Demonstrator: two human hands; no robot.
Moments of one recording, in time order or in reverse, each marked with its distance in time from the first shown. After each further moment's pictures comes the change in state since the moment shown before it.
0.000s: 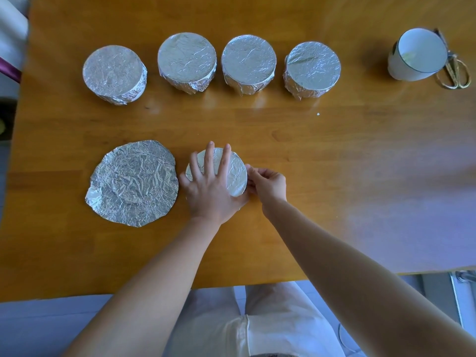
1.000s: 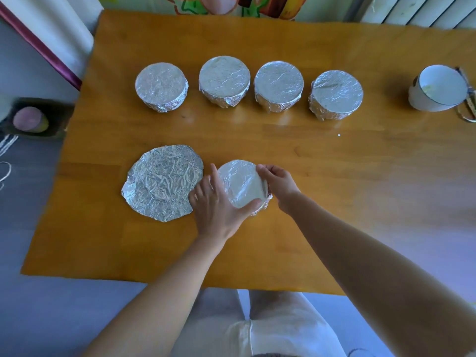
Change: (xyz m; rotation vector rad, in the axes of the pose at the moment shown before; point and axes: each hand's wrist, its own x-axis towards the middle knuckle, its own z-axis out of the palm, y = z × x) left_hand -0.035 -0.026 -0.014 -0.327 0.062 -0.244; right_hand 0.005 -0.026 0.017 -0.287 -0.281 -0.065
